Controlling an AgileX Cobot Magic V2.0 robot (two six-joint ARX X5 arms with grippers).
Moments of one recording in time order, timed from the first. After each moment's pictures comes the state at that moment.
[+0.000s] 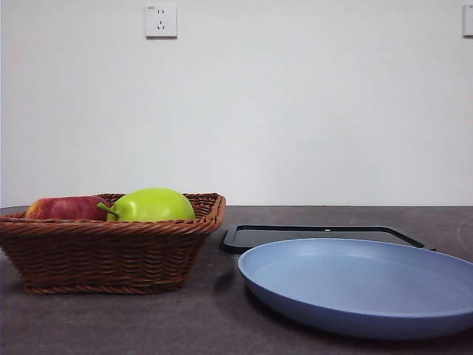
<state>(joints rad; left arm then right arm) 0.02 0.01 0.02 -0.16 0.27 -0.23 0.10 0.05 0.01 -0.08 -0.10 0.37</state>
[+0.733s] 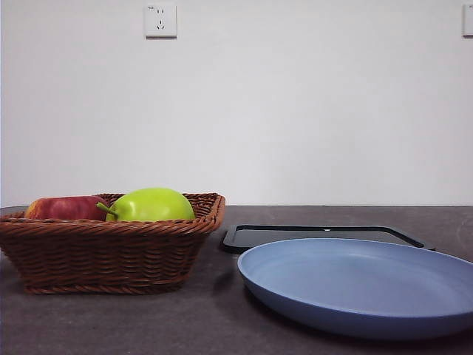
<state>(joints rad) 0.02 0.34 0.31 -0.19 0.40 -0.44 0.10 0.28 0.32 -0.29 -0.13 0.46</state>
